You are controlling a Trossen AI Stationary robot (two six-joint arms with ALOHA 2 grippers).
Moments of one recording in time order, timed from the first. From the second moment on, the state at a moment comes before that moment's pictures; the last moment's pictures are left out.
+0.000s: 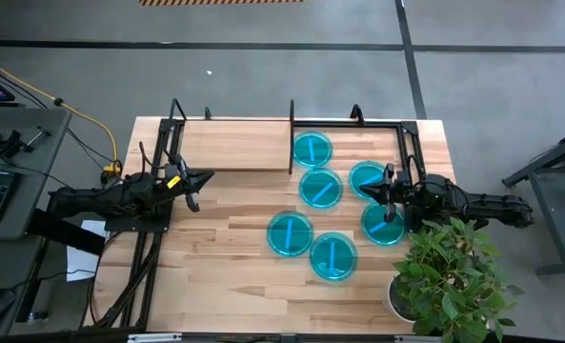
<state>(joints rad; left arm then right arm) 0.02 0.00 0.01 0.06 -0.40 -0.07 -0.08 0.01 0.01 0.03 0.06 0.23</state>
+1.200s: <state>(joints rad) 0.02 0.00 0.01 0.06 -0.40 -0.07 -0.08 0.01 0.01 0.03 0.06 0.21</state>
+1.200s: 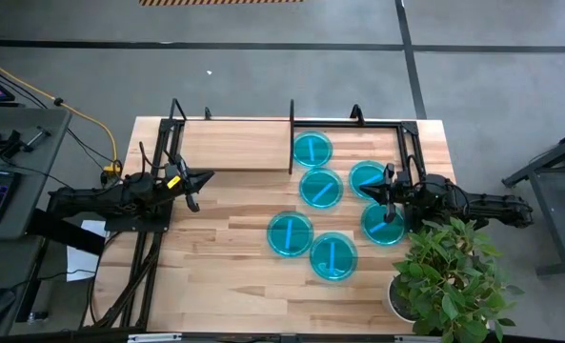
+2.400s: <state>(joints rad) 0.02 0.00 0.01 0.06 -0.40 -0.07 -0.08 0.15 0.07 0.52 0.64 1.03</state>
